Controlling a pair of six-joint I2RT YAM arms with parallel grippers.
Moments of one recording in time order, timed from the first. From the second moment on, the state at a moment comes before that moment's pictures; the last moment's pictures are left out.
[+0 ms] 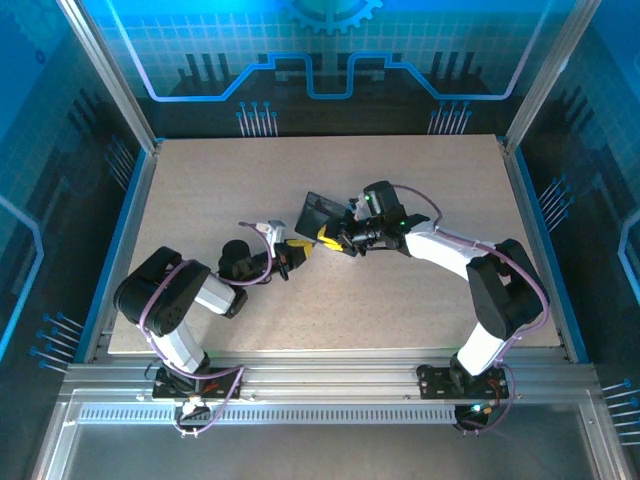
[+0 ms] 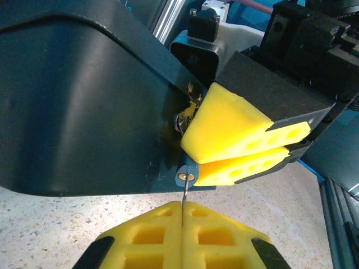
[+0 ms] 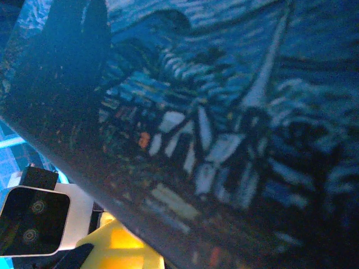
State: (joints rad) left arm -0.39 1.70 0.35 1.28 0.59 -0.45; right arm 0.52 1.68 1.04 -0.09 -0.68 1.11
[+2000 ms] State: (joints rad) left arm -0.61 1.87 0.35 1.28 0.25 -0.68; right arm 0.54 1.63 0.79 0.07 -0.44 0.98
